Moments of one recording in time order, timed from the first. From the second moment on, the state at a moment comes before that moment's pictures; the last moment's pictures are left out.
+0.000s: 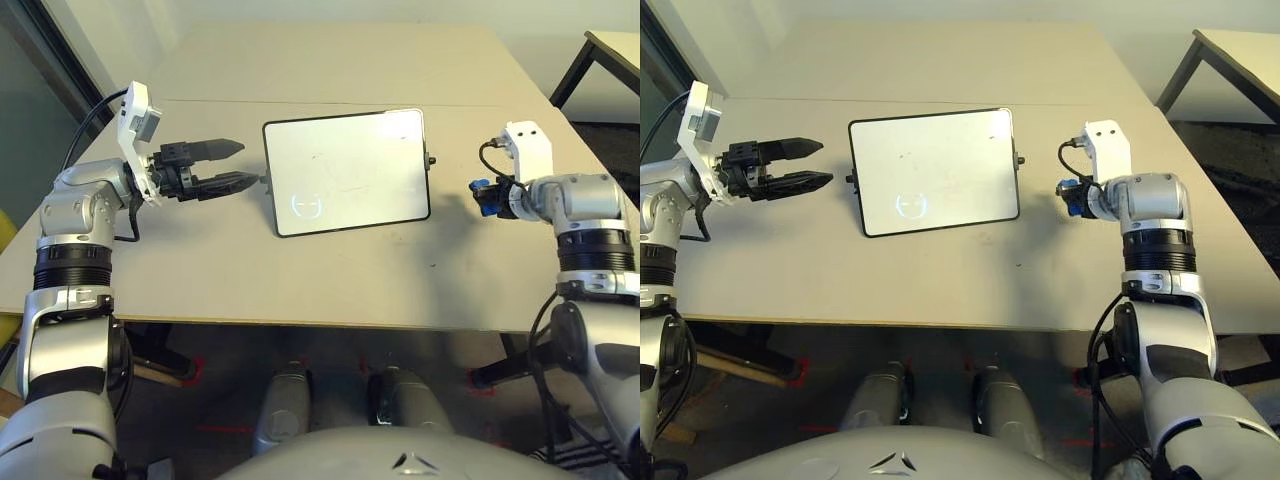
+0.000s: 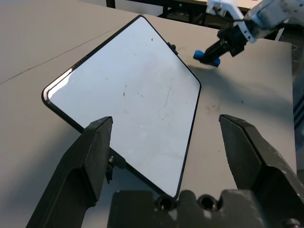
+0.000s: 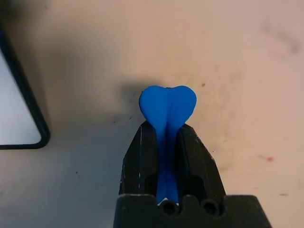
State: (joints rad) left arm -0.70 0.76 0.11 0.48 -0.44 0.38 -1.38; right arm -0.77 -0.43 -0.18 0.50 -0.05 1.10 0.51
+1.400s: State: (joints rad) left arm -0.70 0.57 0.34 1.08 -0.17 -0.28 -0.15; right arm -0.58 -0.42 -0.38 1.00 0.10 -0.40 0.11
